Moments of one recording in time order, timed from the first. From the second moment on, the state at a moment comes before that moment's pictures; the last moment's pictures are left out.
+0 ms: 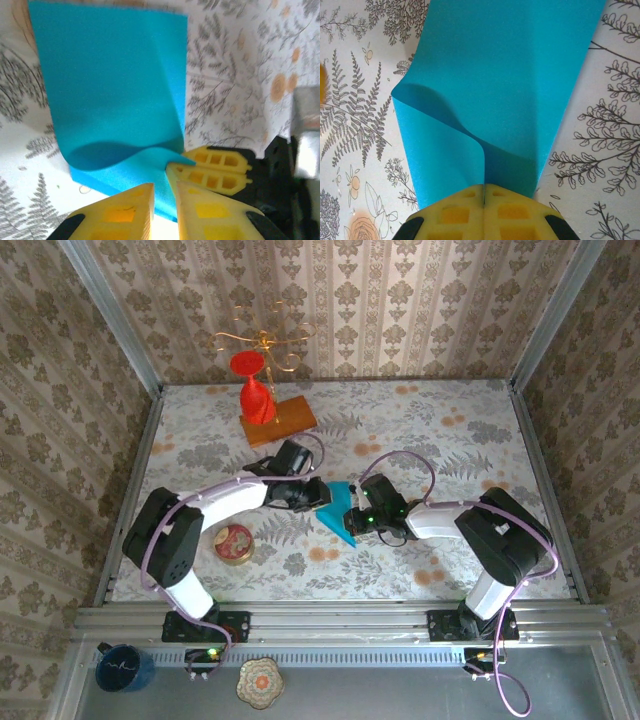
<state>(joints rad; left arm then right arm) -0.69 1.66 1.00 -0.34 0.40 -0.80 0.63 1.68 0.68 0.12 -0.24 0.48</state>
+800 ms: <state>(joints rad) -0.73 1.79 1.03 -0.36 0.42 -0.86 0.63 1.70 0.69 0.13 -0.25 0.48</state>
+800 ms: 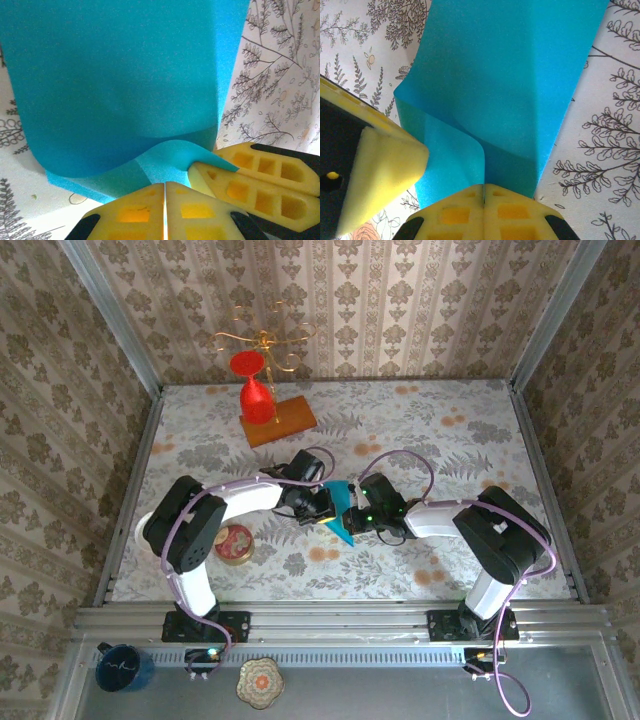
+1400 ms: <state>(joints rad) -0.73 1.80 1.03 -0.40 0.42 -0.86 0.63 1.70 0.69 0.13 -0.25 0.48</state>
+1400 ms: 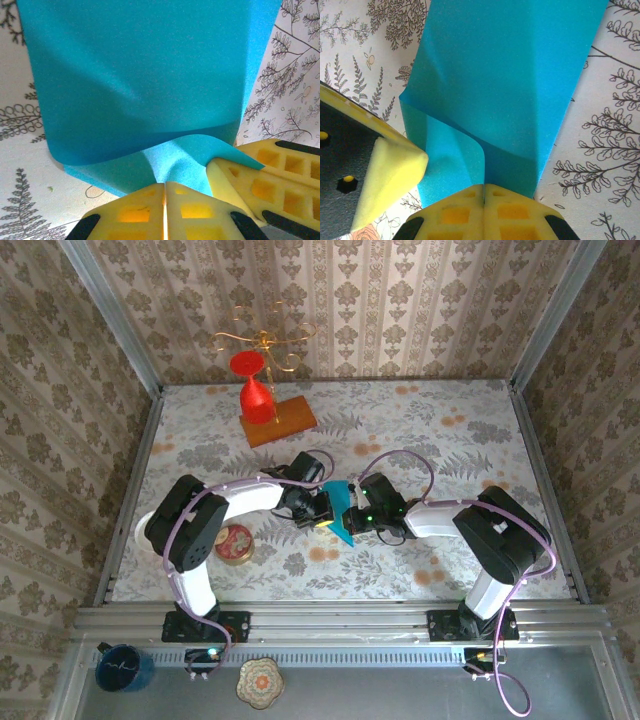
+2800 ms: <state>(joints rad) -0.72 1.82 1.02 -0.40 0.40 -0.85 0.60 1.52 0.78 -0.22 -0.31 0.68</state>
